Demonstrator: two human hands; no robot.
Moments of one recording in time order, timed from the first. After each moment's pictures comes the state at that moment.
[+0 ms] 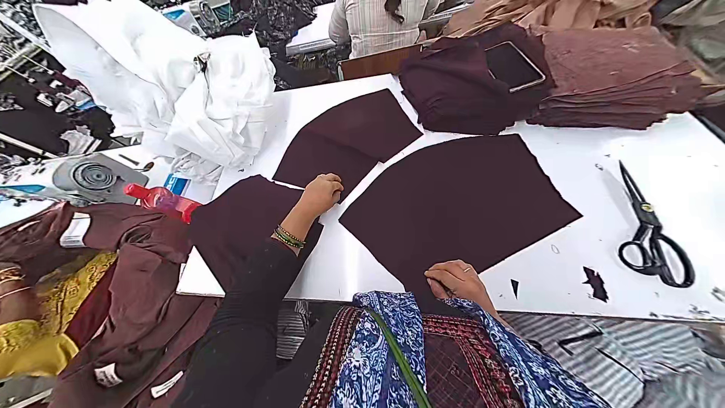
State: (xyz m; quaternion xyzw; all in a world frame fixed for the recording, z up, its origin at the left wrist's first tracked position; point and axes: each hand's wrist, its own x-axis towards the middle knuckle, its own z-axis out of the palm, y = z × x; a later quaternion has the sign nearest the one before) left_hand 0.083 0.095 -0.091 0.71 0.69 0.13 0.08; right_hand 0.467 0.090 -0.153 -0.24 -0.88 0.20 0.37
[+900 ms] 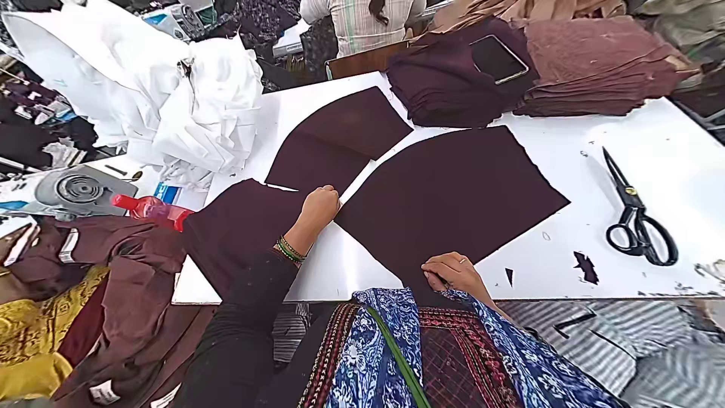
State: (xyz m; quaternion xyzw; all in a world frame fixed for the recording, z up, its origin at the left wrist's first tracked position) left_hand 0.126 0.088 -0.081 0.61 0.78 -0.03 0.12; right_hand 0.465 0.091 -0.155 -0.24 -0.88 0.19 0.38
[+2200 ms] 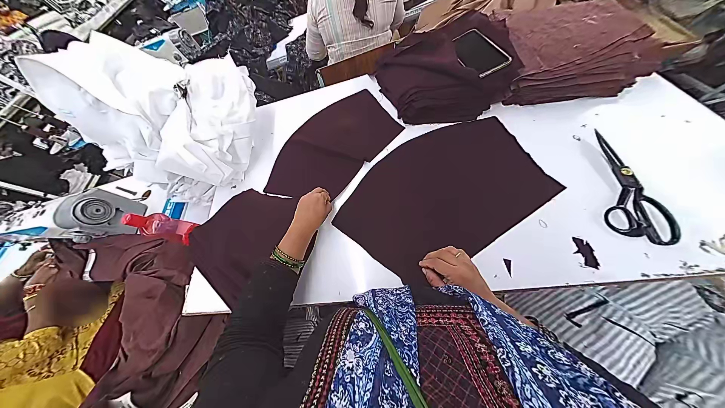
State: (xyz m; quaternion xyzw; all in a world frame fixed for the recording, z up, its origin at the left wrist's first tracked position) left_hand 0.112 0.083 -0.080 0.60 0.79 0.06 0.13; right_hand 0.466 0.091 -0.157 -0.24 -0.88 0.20 0.37
